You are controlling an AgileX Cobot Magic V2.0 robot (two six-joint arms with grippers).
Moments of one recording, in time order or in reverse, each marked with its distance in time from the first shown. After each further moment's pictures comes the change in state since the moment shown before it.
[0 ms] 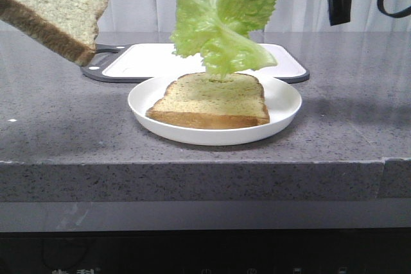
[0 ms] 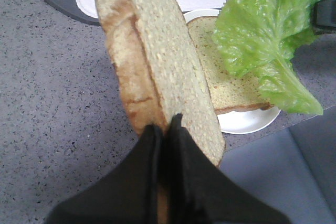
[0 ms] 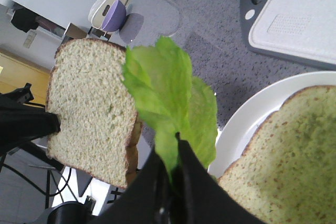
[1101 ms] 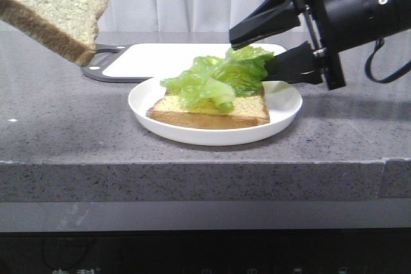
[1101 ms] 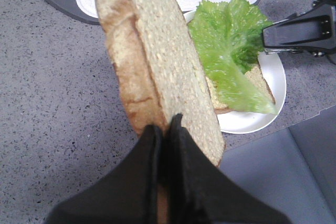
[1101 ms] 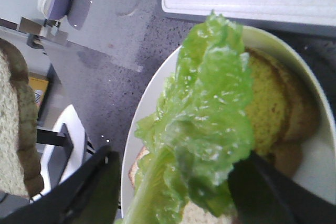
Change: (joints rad) left arm 0.000 0.000 0.000 0.000 0.000 0.000; right arm -0.012 0.151 0.000 -0.074 -0.096 -0.003
